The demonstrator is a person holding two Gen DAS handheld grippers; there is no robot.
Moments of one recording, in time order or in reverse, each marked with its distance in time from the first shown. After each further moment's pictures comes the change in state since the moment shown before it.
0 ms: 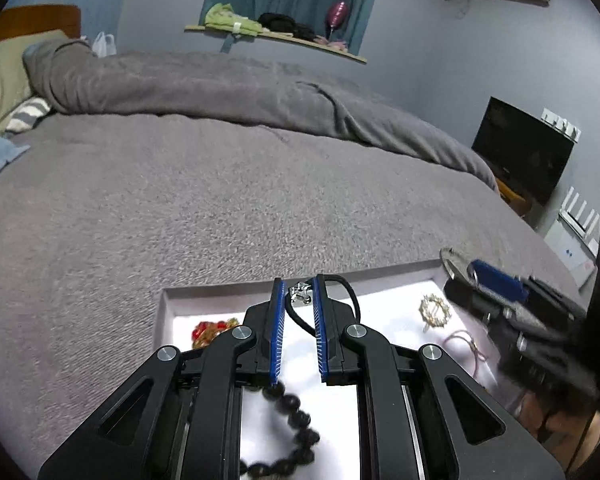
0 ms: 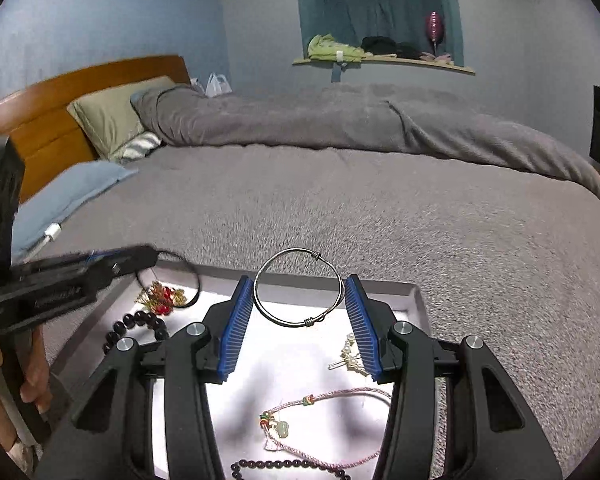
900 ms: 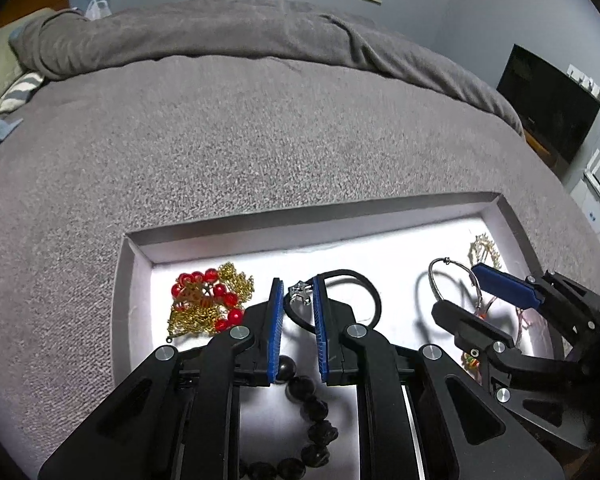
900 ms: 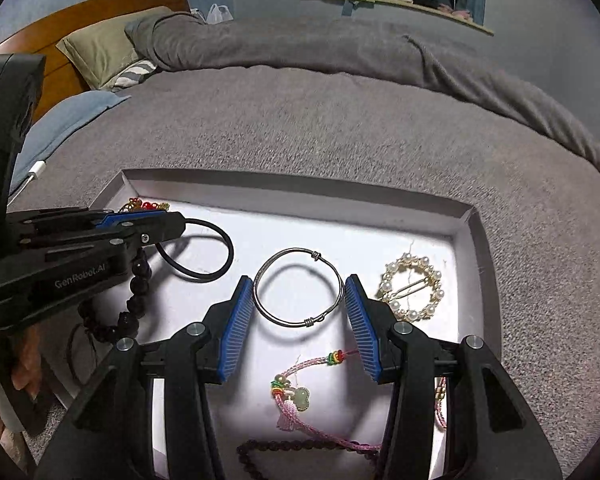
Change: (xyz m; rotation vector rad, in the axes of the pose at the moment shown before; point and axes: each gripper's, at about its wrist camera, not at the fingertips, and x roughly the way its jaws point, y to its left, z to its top) left arm 0.053 0.002 -0.013 0.033 0.228 0.074; right arm 0.041 0.018 -0.026 -0.034 0.248 -0.014
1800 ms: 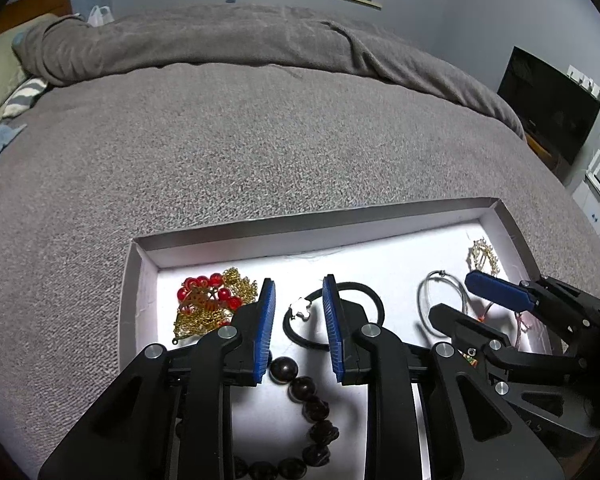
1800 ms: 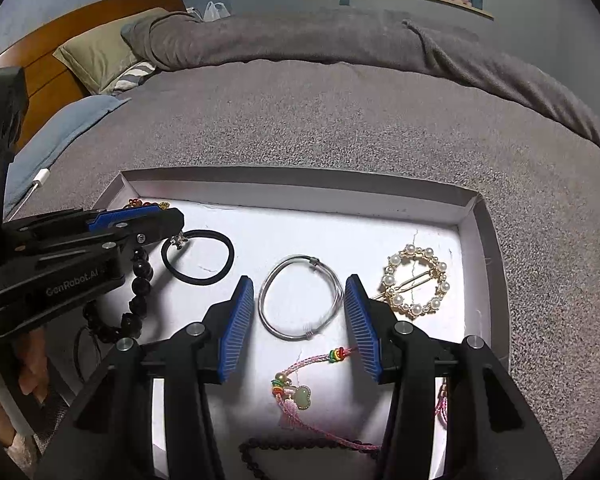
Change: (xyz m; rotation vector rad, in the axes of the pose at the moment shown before) left arm -0.010 0.001 -0.003 0.004 -0.029 0.010; right arm 0.004 -0.005 0.000 0.033 0.022 0.025
